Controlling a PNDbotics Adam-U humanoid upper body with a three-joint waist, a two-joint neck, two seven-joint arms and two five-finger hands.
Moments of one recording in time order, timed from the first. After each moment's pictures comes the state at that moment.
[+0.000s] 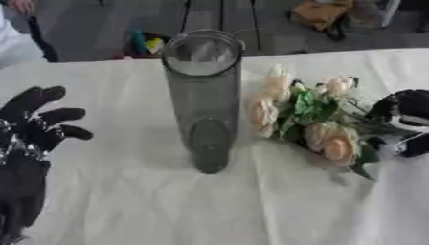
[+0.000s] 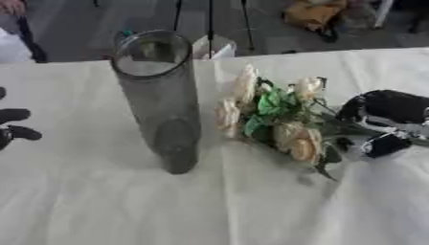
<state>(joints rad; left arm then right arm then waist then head) -0.34 0.07 -0.02 -1.99 0.10 -0.32 -0.24 -0.70 -0.85 0.07 -1.10 0.95 -0.76 0.21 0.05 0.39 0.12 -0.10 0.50</state>
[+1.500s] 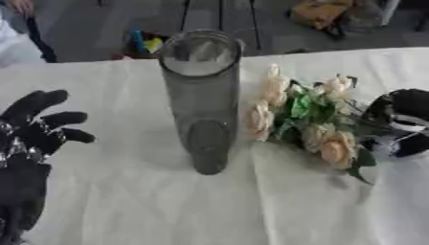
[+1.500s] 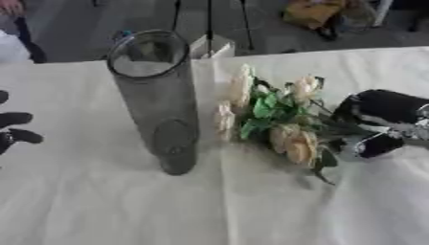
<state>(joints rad) -0.34 0.07 -0.03 -1.99 0.10 -0.32 -0.25 -0.71 -0.84 0.07 -1.12 0.97 -0.72 0.16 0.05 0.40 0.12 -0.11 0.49</state>
